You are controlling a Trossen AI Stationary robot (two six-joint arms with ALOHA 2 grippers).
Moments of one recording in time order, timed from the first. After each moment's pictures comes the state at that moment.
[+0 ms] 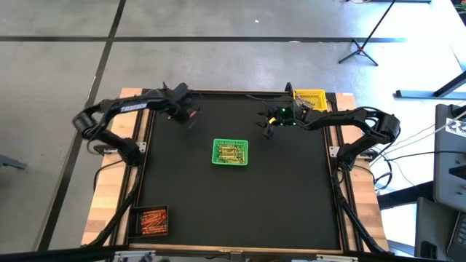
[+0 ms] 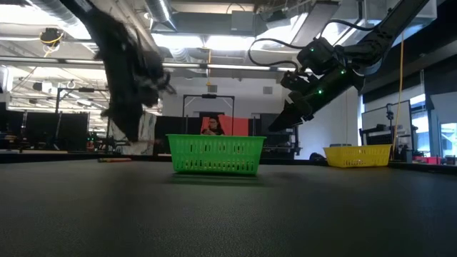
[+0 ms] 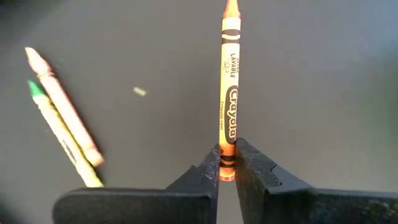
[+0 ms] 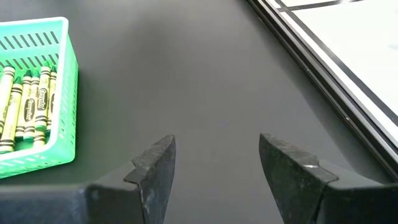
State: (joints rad) left arm 0.76 1.45 0.84 -0.66 0.02 -0.14; right arm -0.50 1.53 0.68 0.25 -0.15 -0.18
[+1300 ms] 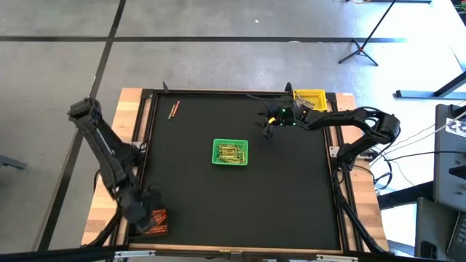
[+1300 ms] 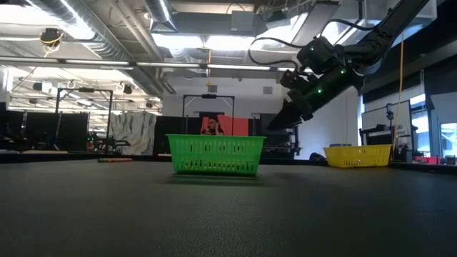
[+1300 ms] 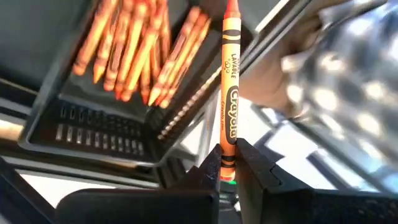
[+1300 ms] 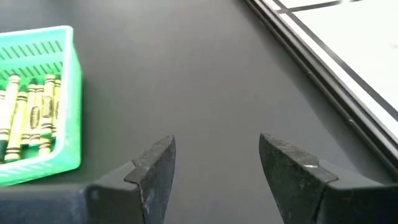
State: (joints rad) left arm -0.95 1.18 0.84 -0.65 0.25 -1.83; right arm -0.49 1.53 0.68 0.26 -0.15 -0.15
